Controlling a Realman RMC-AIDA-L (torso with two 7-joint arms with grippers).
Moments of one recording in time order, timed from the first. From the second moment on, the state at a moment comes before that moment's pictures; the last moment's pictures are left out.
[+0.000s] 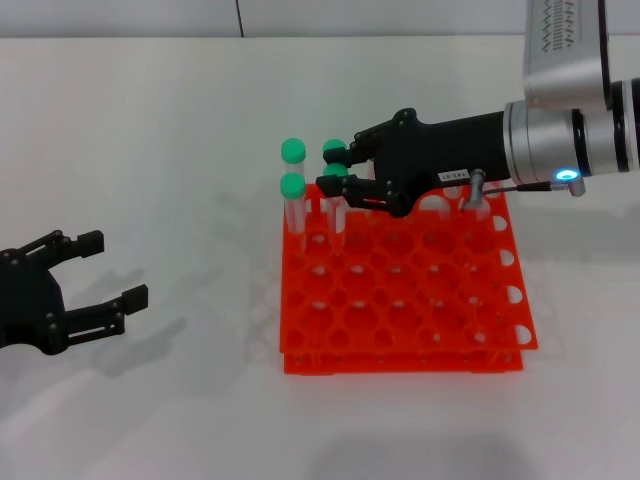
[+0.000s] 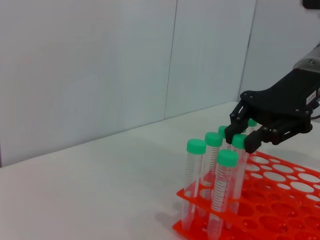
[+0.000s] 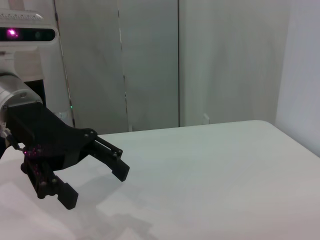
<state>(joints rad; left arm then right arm) -0.05 -2.08 0.85 1.02 1.75 1.58 -1.33 0.71 2.02 -1.45 -0.77 -1.58 -1.16 1.47</state>
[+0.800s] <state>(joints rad) -0.05 -2.08 0.85 1.02 1.75 1.58 -1.34 0.59 2.01 -1.43 -0.92 -1.57 -1.25 1.48</state>
